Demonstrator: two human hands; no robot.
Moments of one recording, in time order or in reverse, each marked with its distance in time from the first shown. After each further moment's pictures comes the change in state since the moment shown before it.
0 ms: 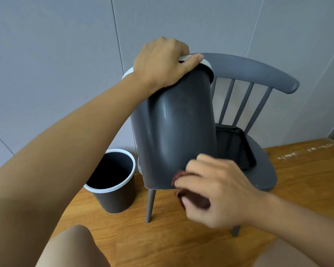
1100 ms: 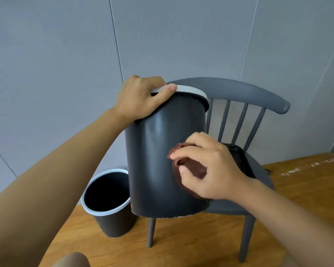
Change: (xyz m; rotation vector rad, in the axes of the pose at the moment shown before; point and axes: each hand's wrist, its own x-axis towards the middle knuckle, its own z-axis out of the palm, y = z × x) left_hand -0.029 -0.036 -0.014 -0.297 0.129 0.002; right_hand 0.051 0.043 -0.012 0.146 0.252 0.162
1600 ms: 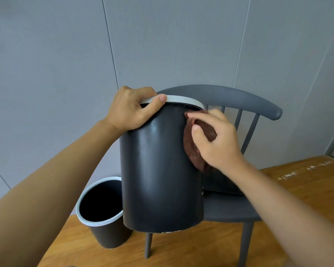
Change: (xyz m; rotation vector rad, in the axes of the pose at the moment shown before) left_hand -0.006 -0.003 -0.004 -0.120 0.038 0.055; right_hand 0.038 0.043 -0.010 0.094 0.380 0.270
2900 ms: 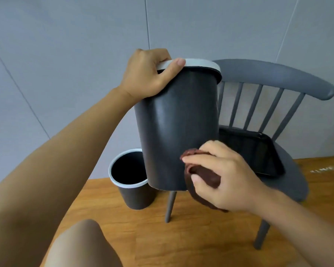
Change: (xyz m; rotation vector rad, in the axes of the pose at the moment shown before) left_hand -0.020 0.001 -0.051 0.159 0.007 -0.103; right_hand -0.104 -0.050 0.012 -0.019 -0.500 -0.224
